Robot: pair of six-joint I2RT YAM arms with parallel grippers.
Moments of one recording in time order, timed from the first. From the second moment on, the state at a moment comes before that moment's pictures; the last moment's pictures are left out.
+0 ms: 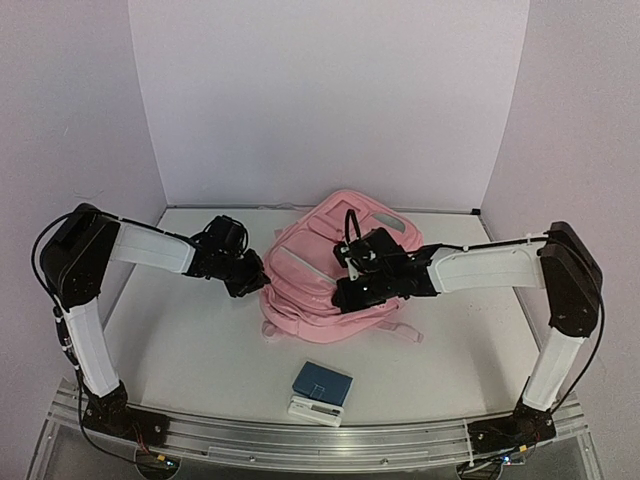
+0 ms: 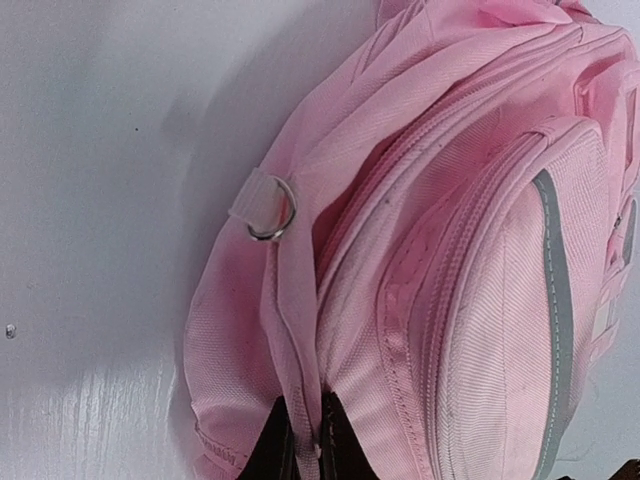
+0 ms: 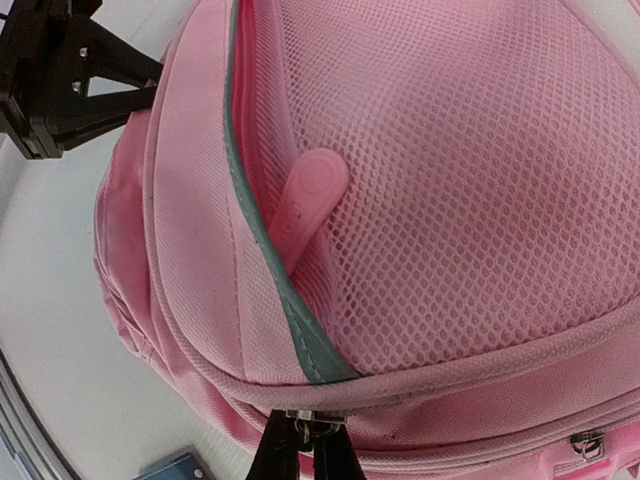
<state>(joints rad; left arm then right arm) -0.57 1.86 1.07 -0.03 0.24 -1.10 0.87 1.82 1.18 -0.21 -0.05 0.43</state>
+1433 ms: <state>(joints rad) -0.56 1.77 1.06 -0.10 0.15 -1.04 1.10 1.98 1.59 -0.55 0.03 0.72</state>
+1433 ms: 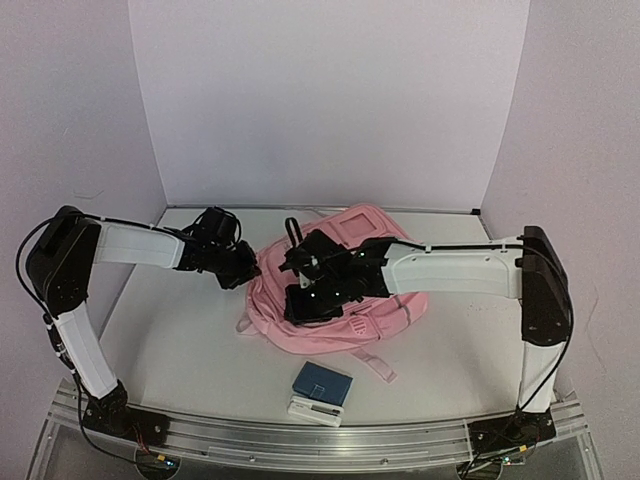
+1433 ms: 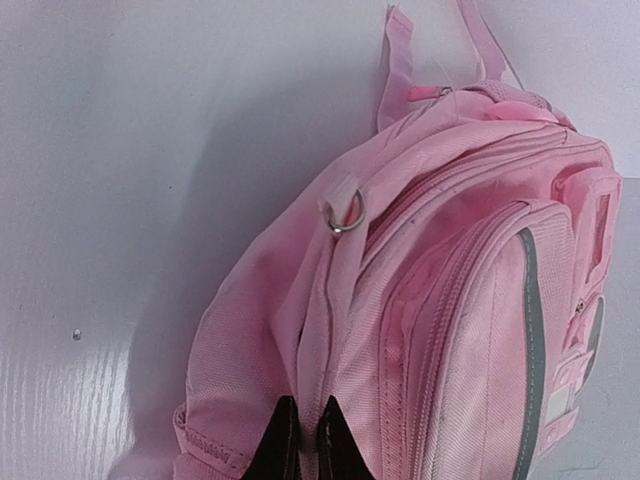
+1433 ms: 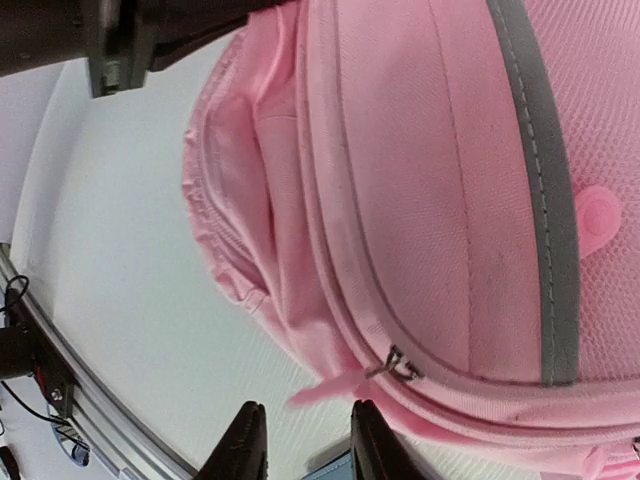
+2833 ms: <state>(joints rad) -0.93 1.61 0.95 -0.13 0.07 -0.31 0.88 1.61 1.30 -0.48 0.17 0.67</state>
